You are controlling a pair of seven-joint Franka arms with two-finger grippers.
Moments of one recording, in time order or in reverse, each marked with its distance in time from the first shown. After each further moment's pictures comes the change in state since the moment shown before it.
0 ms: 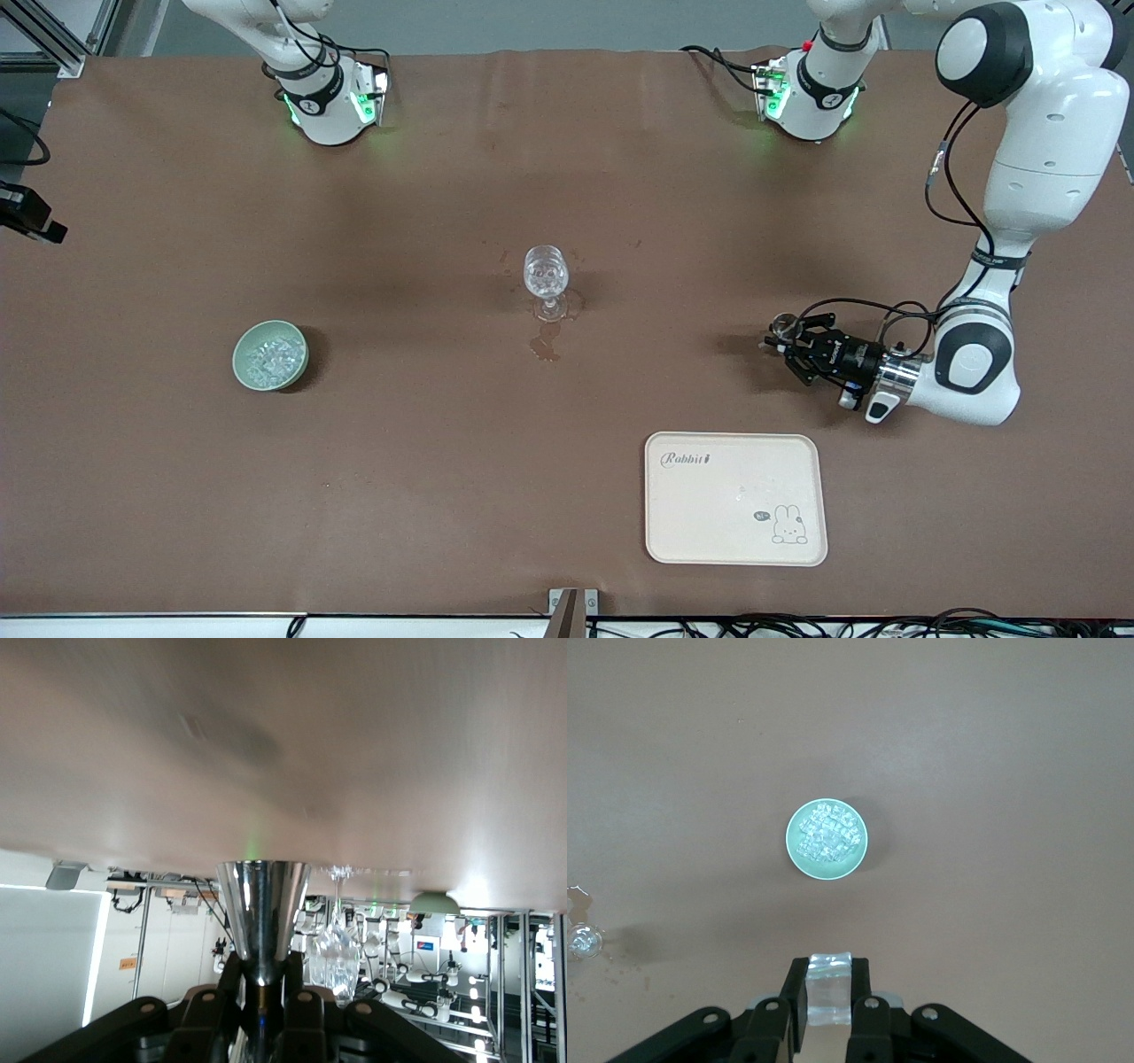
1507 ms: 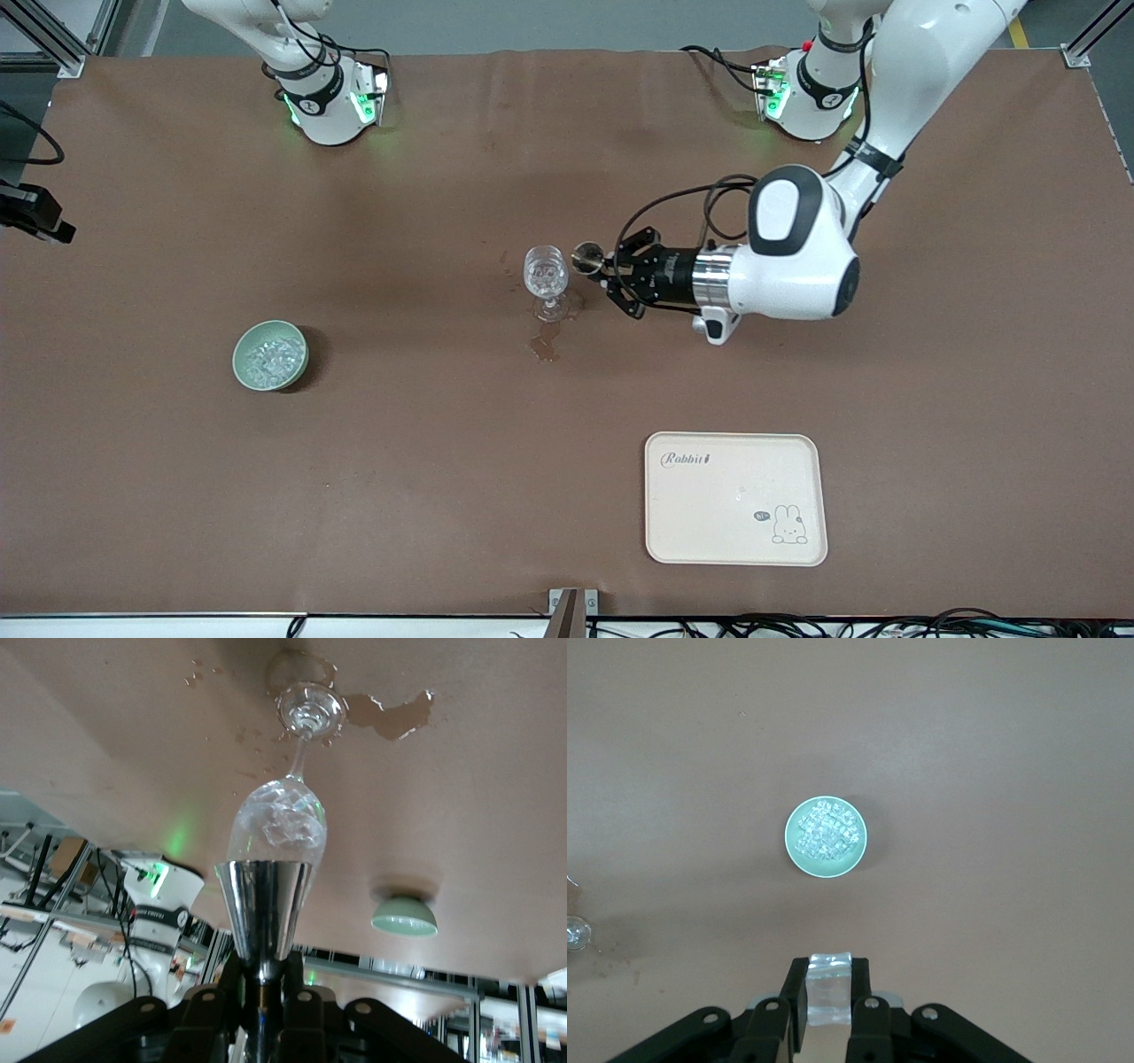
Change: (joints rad) left arm -0.199 -0.400 -0.436 -0.264 -0.007 0.642 -0.708; right arm 0.018 0.000 0.007 0.000 -0.024 -0.003 -0.009
